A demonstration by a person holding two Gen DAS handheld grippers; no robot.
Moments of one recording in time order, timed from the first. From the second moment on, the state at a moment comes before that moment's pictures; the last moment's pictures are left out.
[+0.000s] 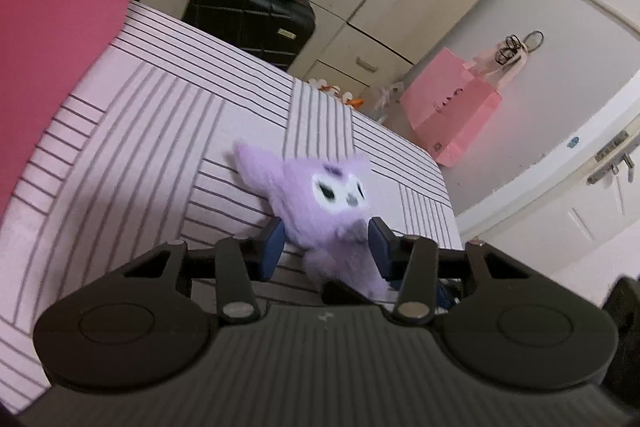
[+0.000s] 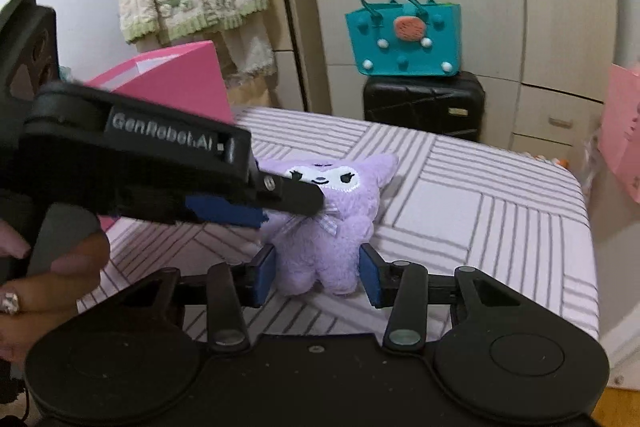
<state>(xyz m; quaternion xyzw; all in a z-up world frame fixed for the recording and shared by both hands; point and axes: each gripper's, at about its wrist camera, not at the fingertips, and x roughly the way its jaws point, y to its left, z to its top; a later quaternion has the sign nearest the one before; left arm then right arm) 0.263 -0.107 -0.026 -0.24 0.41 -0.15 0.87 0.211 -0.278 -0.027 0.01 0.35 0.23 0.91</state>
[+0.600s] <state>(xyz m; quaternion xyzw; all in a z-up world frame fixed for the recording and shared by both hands) 0.261 -0.107 -0.030 -0.22 0.41 -0.14 0.87 0.206 -0.264 -0.034 -0.02 0.37 0.22 0.90</state>
